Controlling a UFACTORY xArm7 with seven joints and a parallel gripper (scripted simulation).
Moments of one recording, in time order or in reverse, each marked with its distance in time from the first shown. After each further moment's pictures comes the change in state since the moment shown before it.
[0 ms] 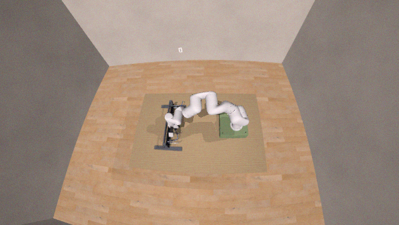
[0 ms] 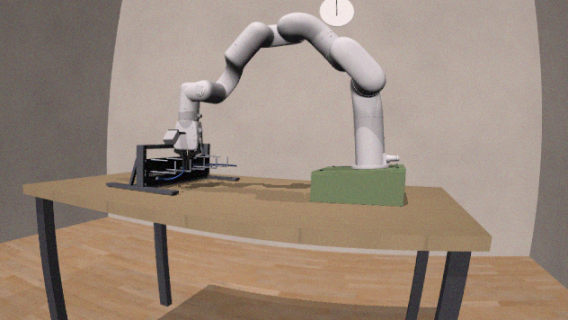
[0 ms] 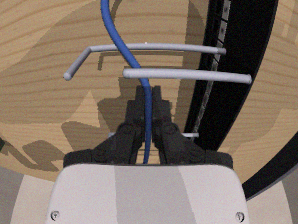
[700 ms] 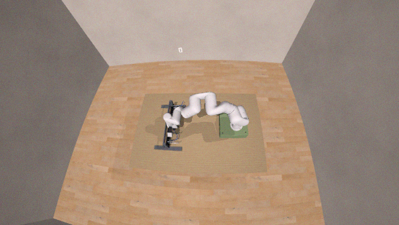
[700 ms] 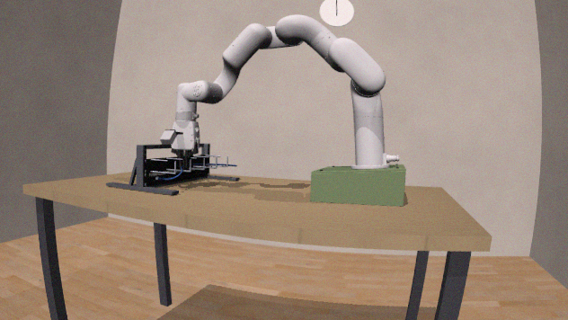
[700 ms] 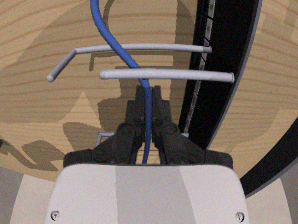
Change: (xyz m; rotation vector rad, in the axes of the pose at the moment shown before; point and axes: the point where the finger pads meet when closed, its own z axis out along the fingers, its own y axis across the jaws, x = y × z) arm 0.000 0.012 0.000 0.001 0.000 0.000
